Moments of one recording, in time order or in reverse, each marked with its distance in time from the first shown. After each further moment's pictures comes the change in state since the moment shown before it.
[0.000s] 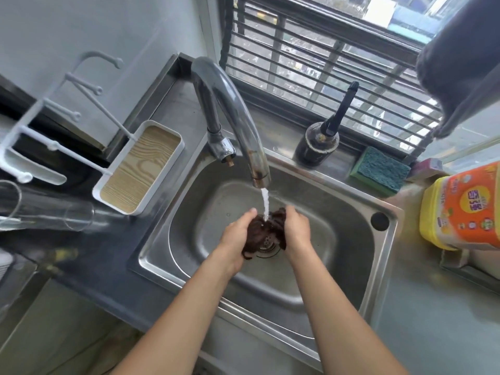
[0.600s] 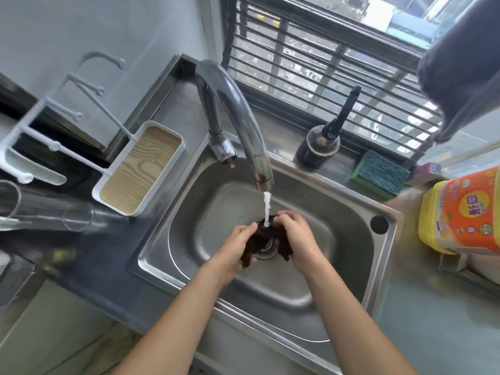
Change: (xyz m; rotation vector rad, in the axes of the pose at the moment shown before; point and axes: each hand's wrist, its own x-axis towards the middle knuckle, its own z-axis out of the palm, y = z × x) left_hand 0.001 -0.018 -0.018 0.097 -0.089 -0.030; right_hand -0.002 0.008 -0.022 -0.012 -0.263 0.000
